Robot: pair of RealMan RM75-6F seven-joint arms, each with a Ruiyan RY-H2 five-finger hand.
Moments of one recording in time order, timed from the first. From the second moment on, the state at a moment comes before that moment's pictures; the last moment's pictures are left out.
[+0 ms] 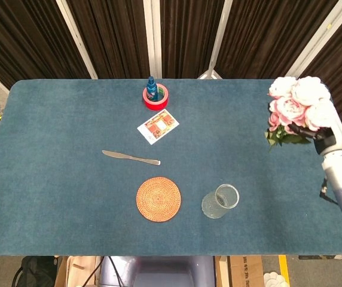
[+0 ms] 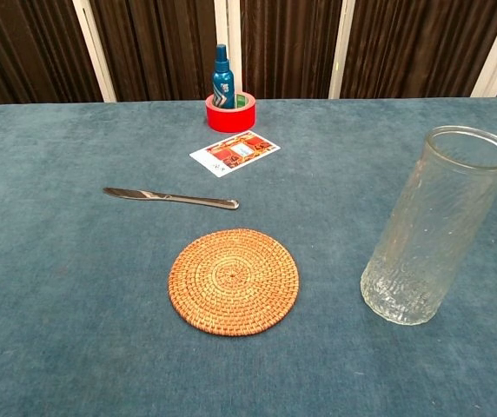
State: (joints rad) left arm 0.06 -1.08 -0.08 -1.65 1.56 1.72 -0.02; right arm 0.29 -0.80 0.78 -1.90 -1.05 0.72 1.09
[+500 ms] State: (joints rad) left arm 0.06 -1.06 -0.08 -1.65 1.54 1.71 -0.06; right arm 0.15 -0.69 0.84 -2.21 -1.13 0.83 1.30
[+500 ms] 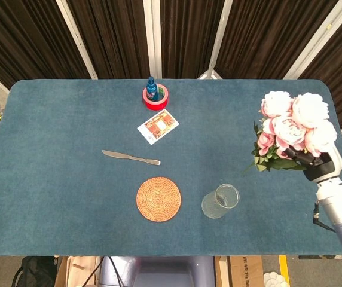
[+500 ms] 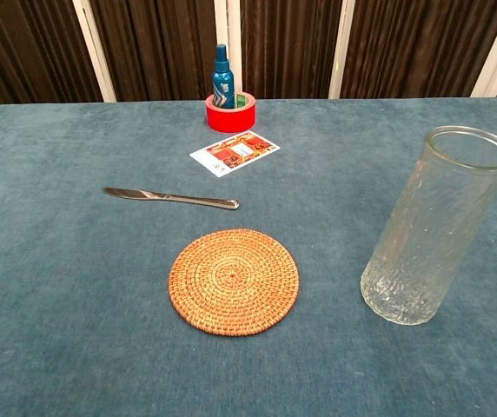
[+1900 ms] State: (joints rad) left arm 0.06 -1.07 -0.08 -1.66 1.53 1.70 -0.02; right arm 0.19 -0.88 0.43 -2.11 -1.46 0.98 1.36
